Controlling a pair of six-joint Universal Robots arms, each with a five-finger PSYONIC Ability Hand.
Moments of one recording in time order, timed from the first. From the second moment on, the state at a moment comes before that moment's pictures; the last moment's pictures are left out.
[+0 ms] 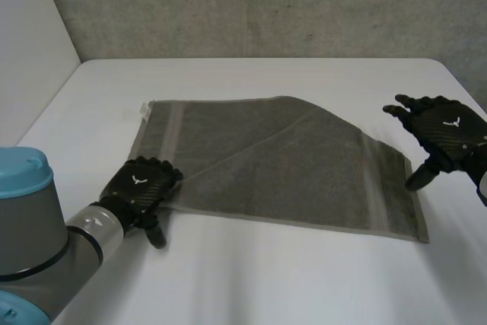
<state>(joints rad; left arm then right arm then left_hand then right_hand) 4.36 -1.84 -1.91 3.30 -1.41 3.50 1.48 -1.49 1.87 -0.11 1.00 2.64 0.26 0.23 0.21 0.22 0.05 0.10 0.08 0.16 0.15 0.06</state>
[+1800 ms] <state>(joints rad) 4.34 -1.98 -1.80 3.43 -1.56 3.52 1.38 -1.15 1.94 -0.20 0.96 2.42 0.30 0.31 0.21 0.22 0.15 1.15 1.33 0.16 0.15 0.72</state>
